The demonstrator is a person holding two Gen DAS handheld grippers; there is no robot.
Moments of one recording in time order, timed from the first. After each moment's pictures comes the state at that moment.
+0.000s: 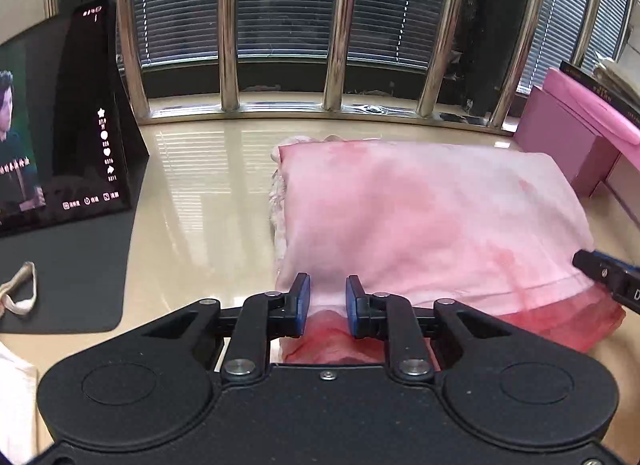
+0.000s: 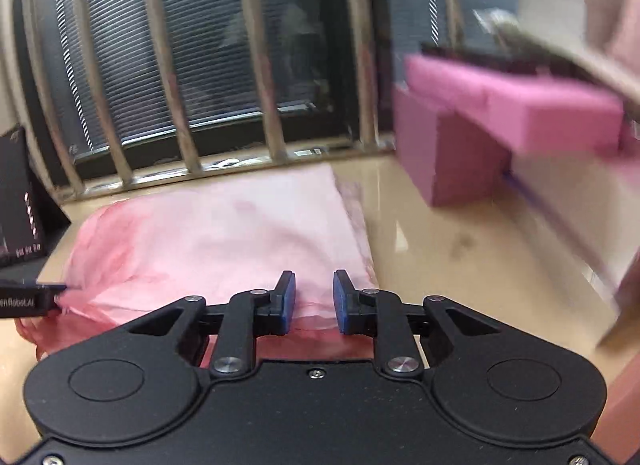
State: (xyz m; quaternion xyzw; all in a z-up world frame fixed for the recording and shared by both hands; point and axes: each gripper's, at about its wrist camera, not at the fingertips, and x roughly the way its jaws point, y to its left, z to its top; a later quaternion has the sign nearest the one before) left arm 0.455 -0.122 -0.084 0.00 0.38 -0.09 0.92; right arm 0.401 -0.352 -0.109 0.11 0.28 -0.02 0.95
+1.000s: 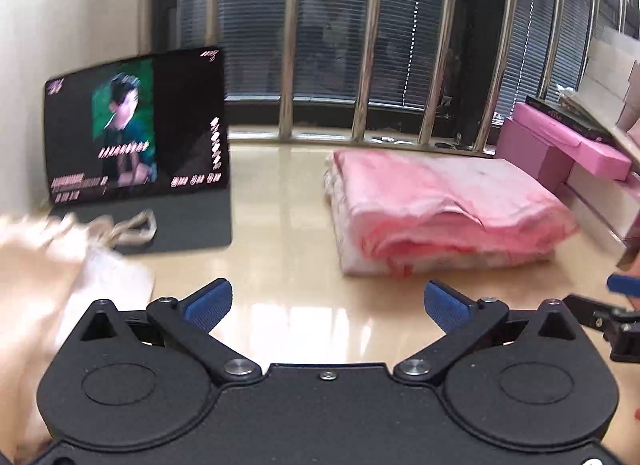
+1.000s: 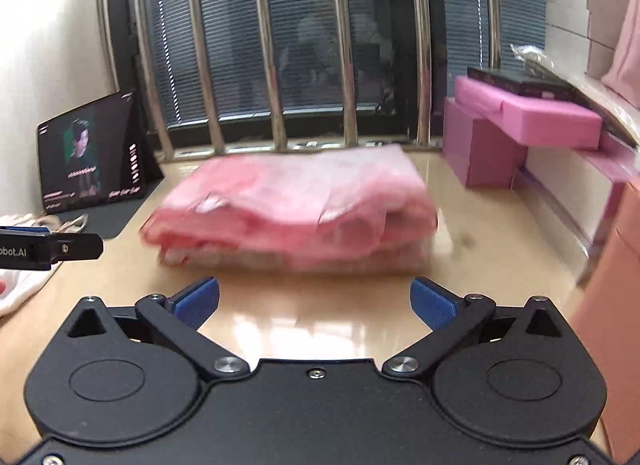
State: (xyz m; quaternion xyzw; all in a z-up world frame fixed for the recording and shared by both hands) left arm 0.301 -0.060 -0.051 -0.02 0.31 -0.07 0.95; right arm 0.281 -0.312 -0.080 0.05 0.28 0.06 0.96
